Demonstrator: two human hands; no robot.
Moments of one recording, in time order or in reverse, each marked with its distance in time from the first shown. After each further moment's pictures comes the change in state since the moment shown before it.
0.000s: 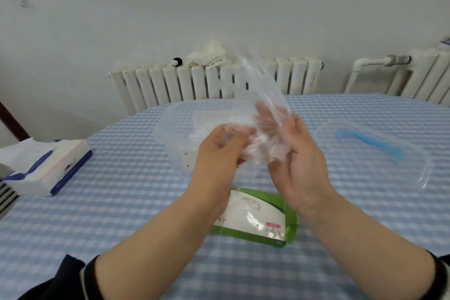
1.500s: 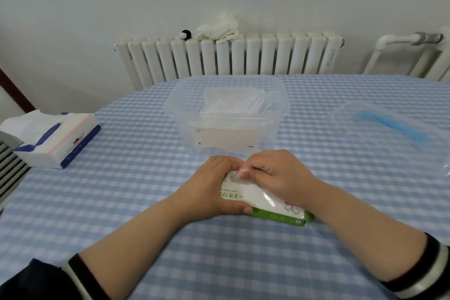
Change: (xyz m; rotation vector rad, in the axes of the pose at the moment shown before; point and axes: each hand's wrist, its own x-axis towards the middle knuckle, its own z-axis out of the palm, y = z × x) left_hand 0.006 -0.078 -0.106 1.043 -0.553 0.228; right_hand 0.003 0.049 -0.046 -1.487 -0.638 -0.175
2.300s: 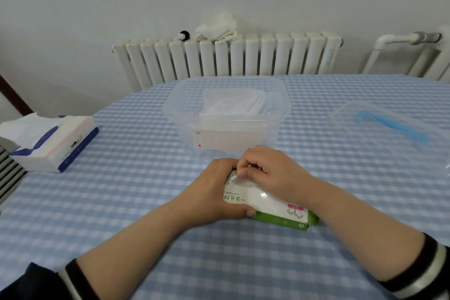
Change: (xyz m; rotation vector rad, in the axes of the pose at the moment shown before) left_hand 0.000 0.004 0.001 -0.076 -0.052 -0.100; right_hand 0.012 0.000 0.001 0.016 -0.072 0.057
